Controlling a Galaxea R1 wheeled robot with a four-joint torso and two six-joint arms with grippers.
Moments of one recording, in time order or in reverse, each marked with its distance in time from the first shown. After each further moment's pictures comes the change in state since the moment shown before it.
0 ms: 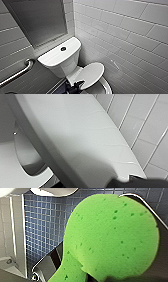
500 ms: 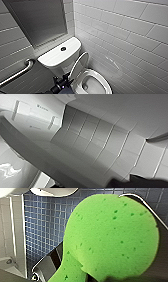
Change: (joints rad) left arm -0.071 -0.156 0.078 -0.149 -0.200 -0.018; right arm 0.000 0.000 0.000 0.002 0.000 0.000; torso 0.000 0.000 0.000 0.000
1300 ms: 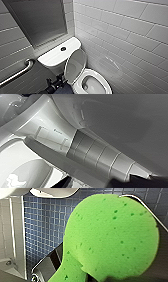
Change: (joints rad) left arm 0.003 -0.079 0.023 -0.205 -0.055 0.004; right arm -0.005 0.000 0.001 0.000 0.017 0.000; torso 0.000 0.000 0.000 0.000
